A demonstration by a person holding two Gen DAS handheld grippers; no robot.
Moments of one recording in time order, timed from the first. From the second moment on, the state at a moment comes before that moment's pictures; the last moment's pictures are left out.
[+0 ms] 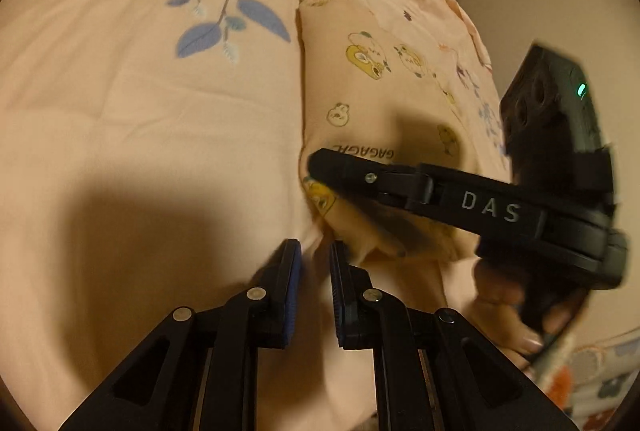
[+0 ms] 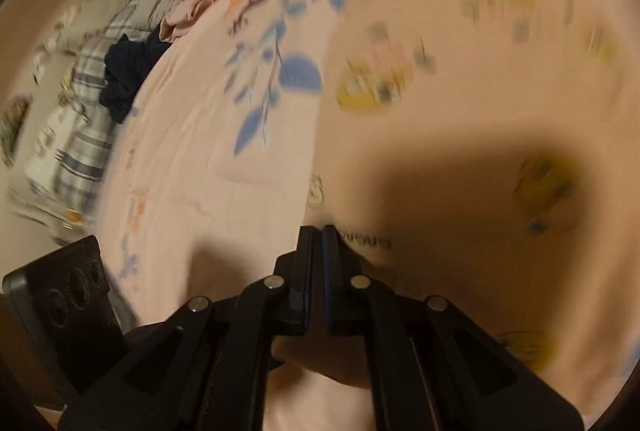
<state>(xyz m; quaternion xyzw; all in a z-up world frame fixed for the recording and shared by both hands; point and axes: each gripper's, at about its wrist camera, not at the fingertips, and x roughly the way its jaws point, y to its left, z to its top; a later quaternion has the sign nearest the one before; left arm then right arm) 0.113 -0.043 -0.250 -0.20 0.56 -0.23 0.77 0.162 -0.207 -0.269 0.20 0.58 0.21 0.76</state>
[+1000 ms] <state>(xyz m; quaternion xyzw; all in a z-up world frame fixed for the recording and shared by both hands) 0.152 -0.091 -0.233 -0.18 0.55 -0.27 0.76 0.110 -0.275 -0.209 0.18 0.49 0.14 0.84</state>
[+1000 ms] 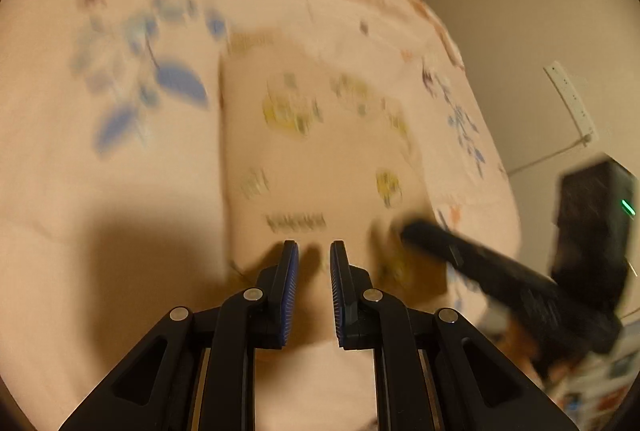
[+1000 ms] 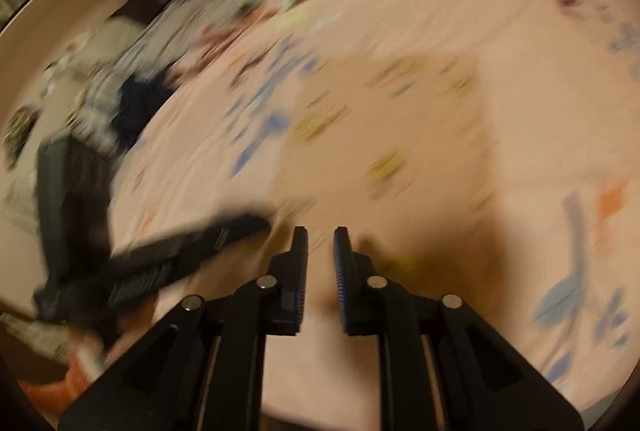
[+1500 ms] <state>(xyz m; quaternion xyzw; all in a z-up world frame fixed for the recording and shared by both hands) 0.160 -0.071 -0.206 -0.16 0.48 -0.24 0.83 0.114 -0.318 -0.217 0.20 0.48 0.08 0.85</state>
